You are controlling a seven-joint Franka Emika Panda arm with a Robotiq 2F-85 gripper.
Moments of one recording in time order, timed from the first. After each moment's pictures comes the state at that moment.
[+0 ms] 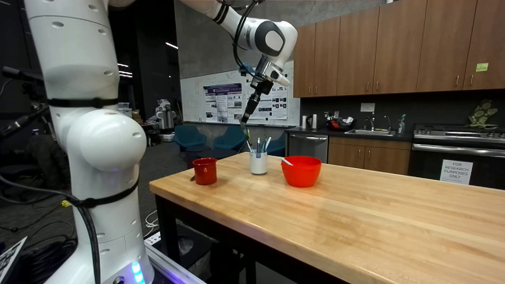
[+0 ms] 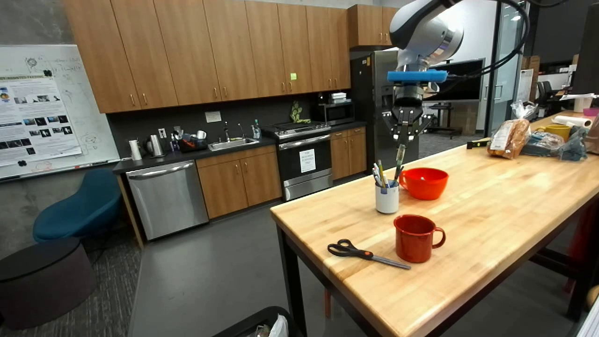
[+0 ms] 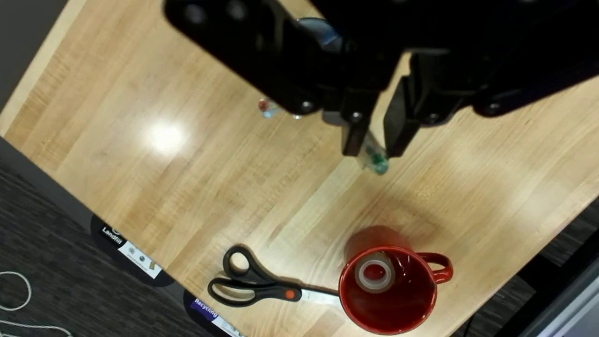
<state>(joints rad) -0.14 -0.07 -0.11 -1.96 0.37 1.60 0.62</state>
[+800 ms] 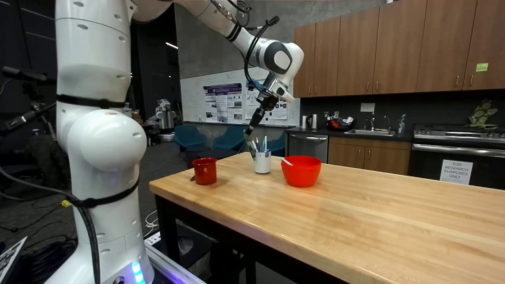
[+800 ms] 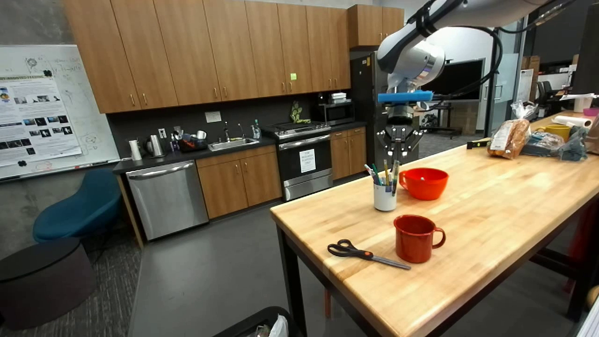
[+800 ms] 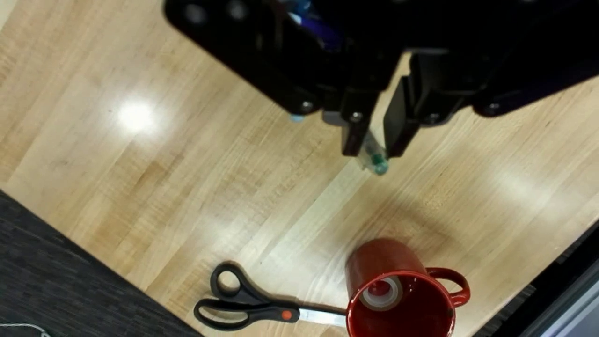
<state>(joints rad) -0.14 0.09 -0.11 -1.89 0.38 1.59 0.62</state>
